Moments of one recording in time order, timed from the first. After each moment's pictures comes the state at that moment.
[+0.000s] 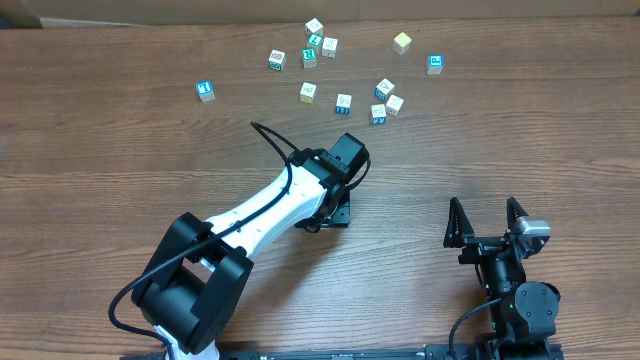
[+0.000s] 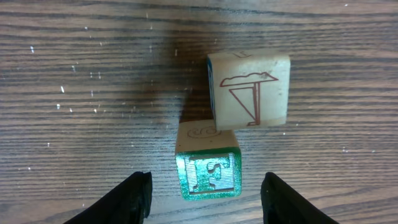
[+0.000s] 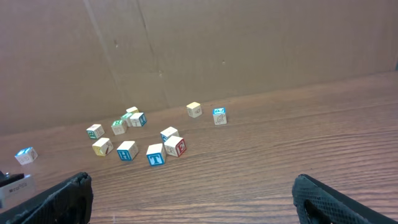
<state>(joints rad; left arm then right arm) -0.69 1.88 1.27 -0.88 -0.01 -0.68 0.07 0.01 0.02 -0.03 0.00 0.21</state>
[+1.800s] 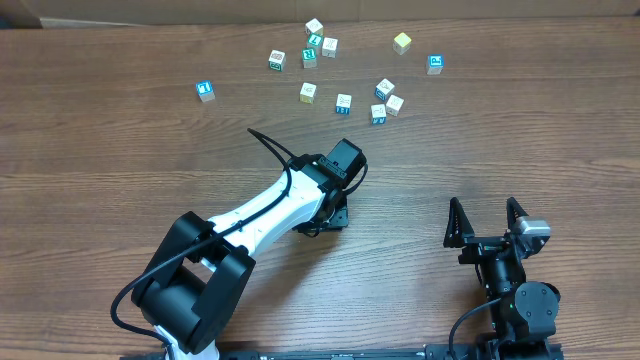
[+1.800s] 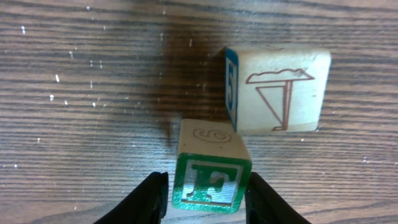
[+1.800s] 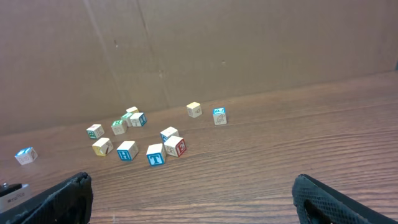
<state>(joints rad) -0.69 1.88 1.22 -0.84 -0.01 -0.73 0.07 0.01 0.02 -0.03 0.00 0.21</state>
